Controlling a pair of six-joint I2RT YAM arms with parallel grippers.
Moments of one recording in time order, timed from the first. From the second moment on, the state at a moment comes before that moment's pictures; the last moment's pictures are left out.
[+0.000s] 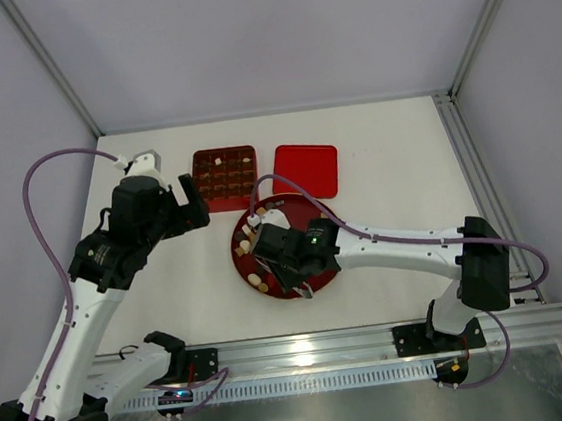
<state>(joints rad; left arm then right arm) -0.44 0.95 1.24 -0.90 -0.21 -0.47 1.20 1.60 1.32 -0.86 0.24 0.62</state>
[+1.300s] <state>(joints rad) -0.44 0.95 1.24 -0.89 -0.21 -0.47 1.19 1.64 1.34 -0.86 0.24 0.61</state>
